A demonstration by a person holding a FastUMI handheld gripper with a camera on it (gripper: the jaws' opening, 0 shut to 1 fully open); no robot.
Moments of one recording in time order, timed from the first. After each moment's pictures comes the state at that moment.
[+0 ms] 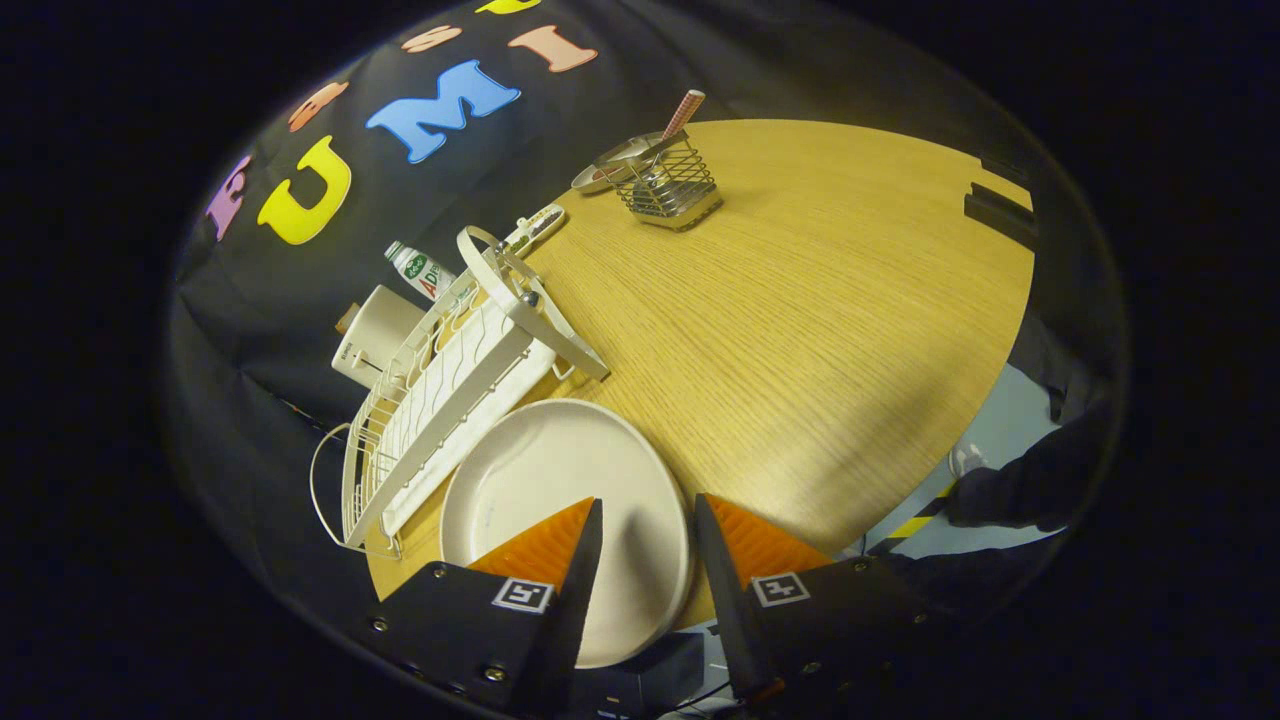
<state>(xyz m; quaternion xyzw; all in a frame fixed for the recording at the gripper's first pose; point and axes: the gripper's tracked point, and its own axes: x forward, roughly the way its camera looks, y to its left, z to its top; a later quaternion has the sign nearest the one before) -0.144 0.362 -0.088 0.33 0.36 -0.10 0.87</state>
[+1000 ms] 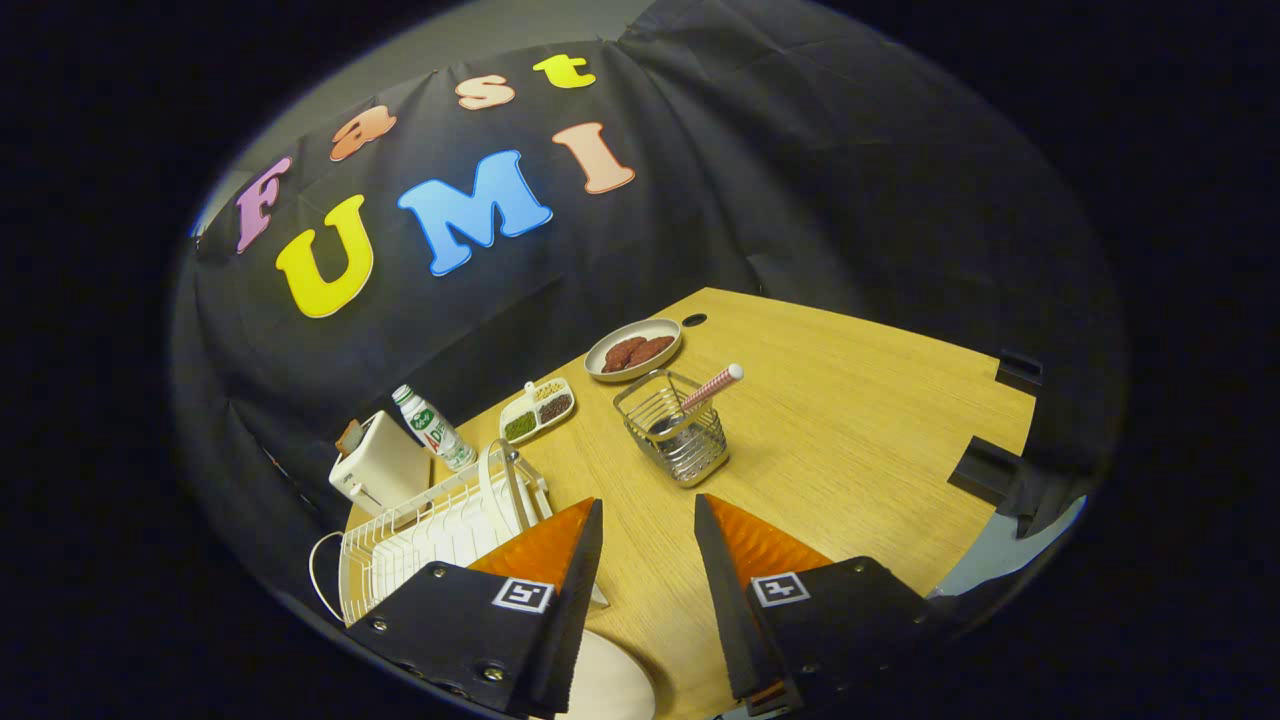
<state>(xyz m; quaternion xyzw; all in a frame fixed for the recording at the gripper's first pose) -0.045 0.233 0.056 0.24 0.17 -0.17 0.94</state>
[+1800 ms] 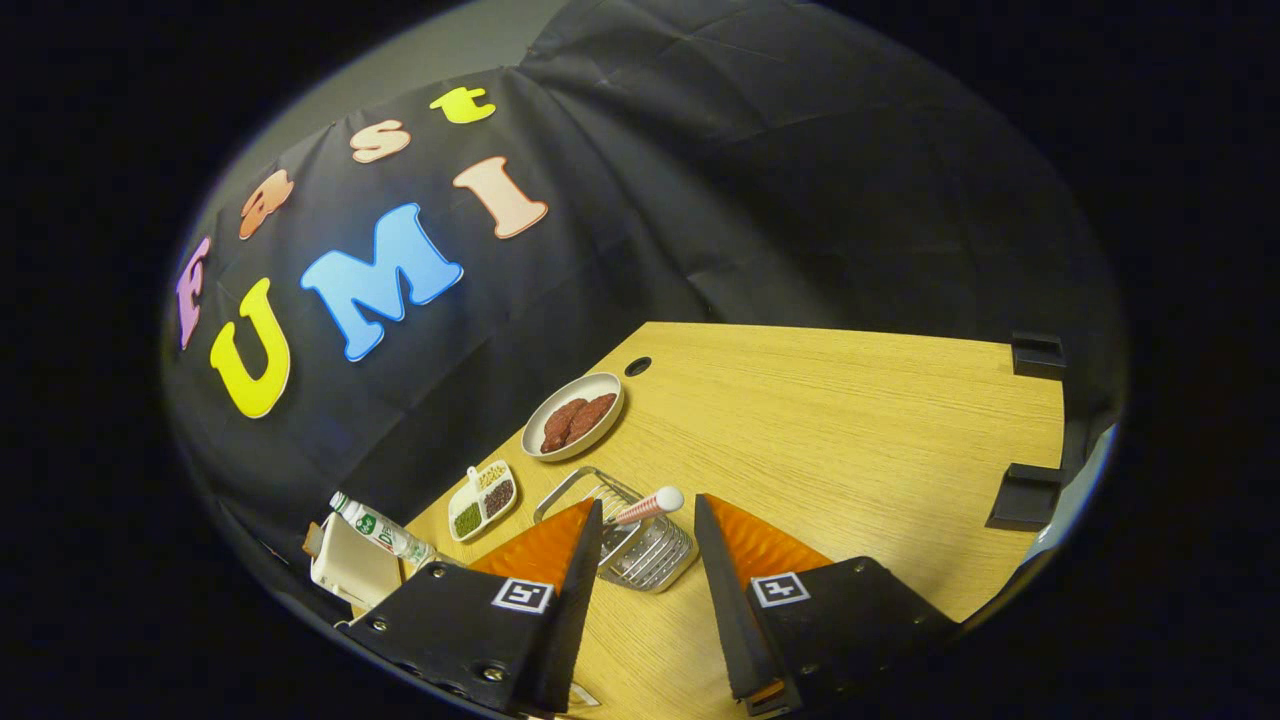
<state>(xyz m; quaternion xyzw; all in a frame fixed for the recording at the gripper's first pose) 0.029 0.142 0.038 0.33 0.12 -0.24 0.90</state>
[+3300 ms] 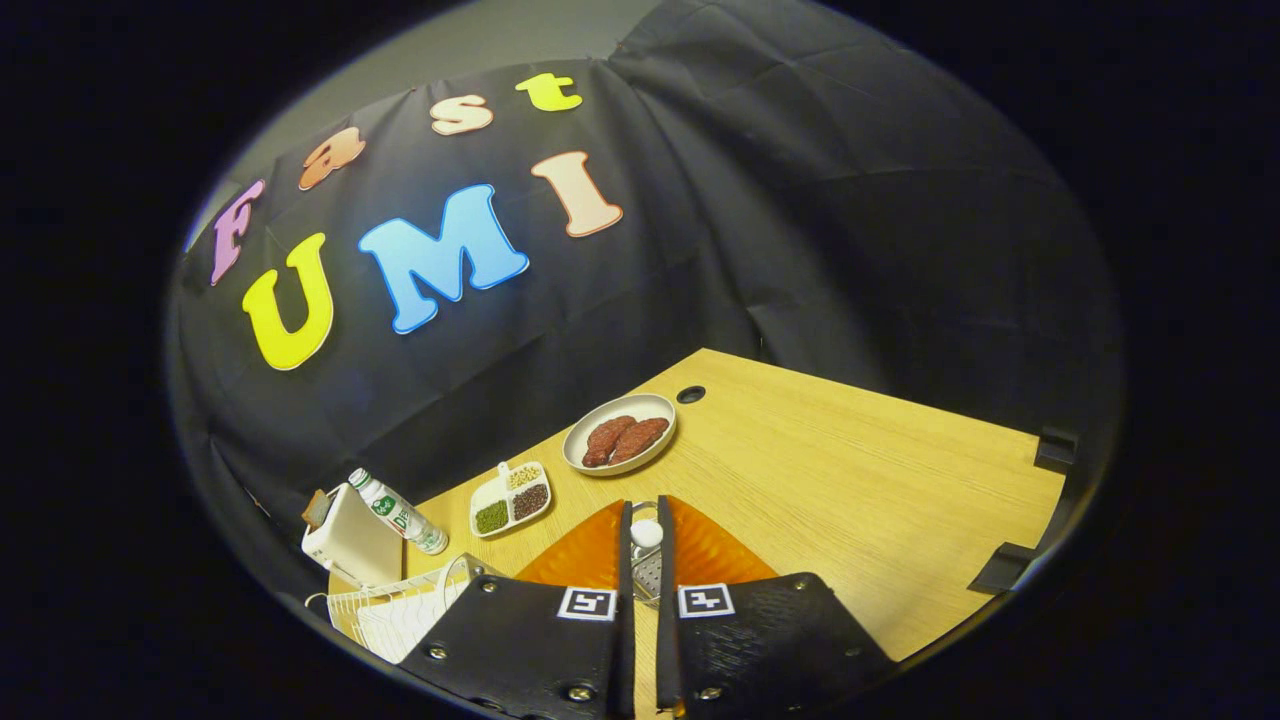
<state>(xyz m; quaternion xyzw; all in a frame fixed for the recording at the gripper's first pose) 0.048 0.169 0.099 0.22 0.12 -0.19 0.95</state>
